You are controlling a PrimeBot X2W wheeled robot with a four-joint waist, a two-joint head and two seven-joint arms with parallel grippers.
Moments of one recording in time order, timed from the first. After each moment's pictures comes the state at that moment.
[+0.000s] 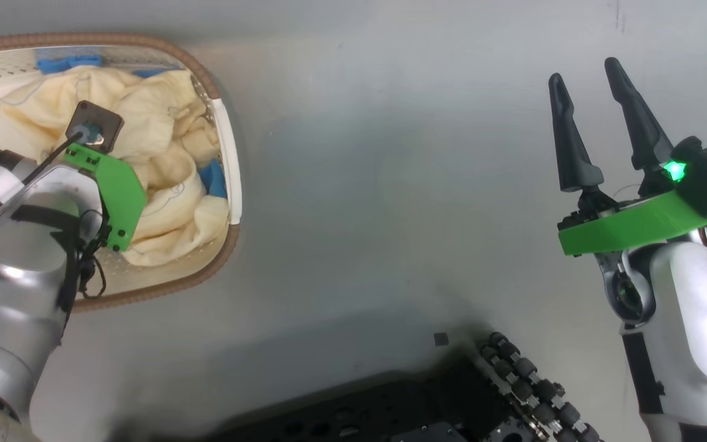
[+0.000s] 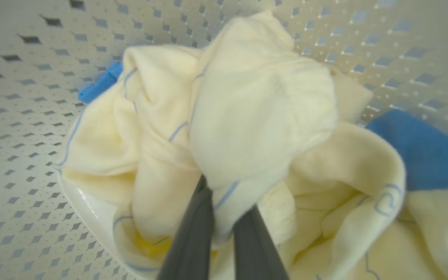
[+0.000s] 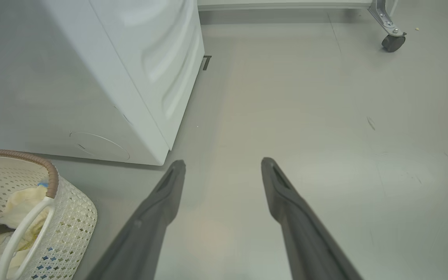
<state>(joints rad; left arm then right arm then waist) -1.14 0.26 -1.01 1.27 -0.55 -0.13 0.01 -0.41 -0.06 0.06 0.11 0.17 0.13 -0.25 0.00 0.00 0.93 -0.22</state>
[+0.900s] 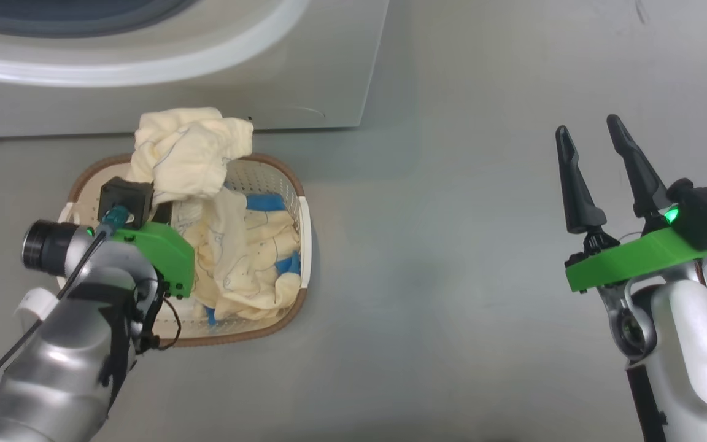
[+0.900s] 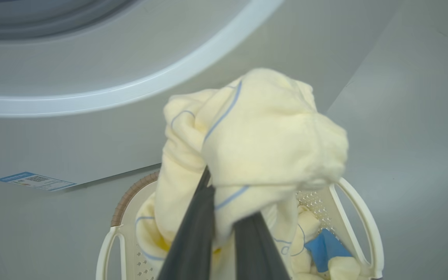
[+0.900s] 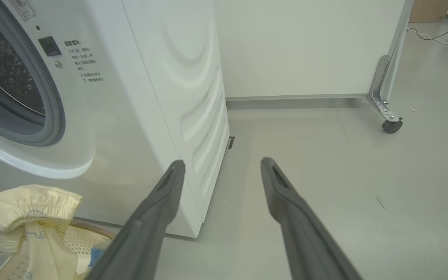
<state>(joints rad) -0.88 0.24 -0.84 1.00 -0.61 0.06 -0.25 -0.34 -0.06 0.03 0.18 0.18 0.13 -0.25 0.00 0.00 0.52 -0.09</state>
